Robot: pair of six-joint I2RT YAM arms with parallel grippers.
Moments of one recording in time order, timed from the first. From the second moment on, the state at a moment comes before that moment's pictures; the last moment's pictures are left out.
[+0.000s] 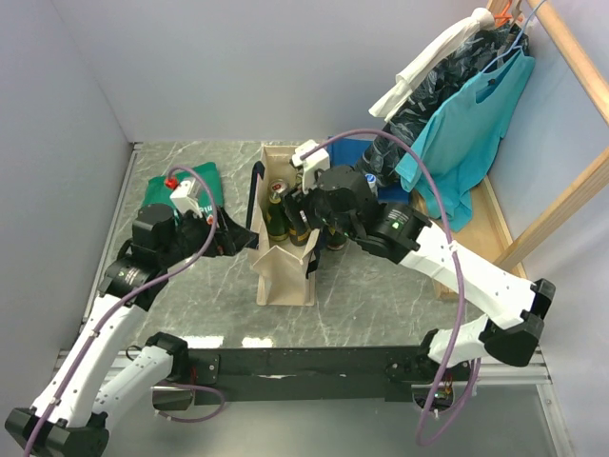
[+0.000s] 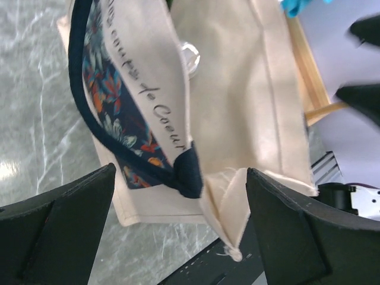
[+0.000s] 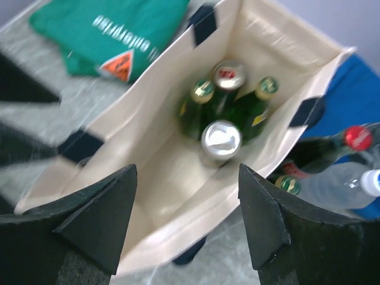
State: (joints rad) left arm -0.34 0.76 0.87 -0.47 0.34 -0.50; right arm 0.97 1.36 1.52 -0.59 0.28 0.07
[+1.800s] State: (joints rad) left arm -0.57 0.84 0.79 -0.50 0.12 -0.53; right arm 0.90 1.68 1.62 -0.66 0.28 0.22
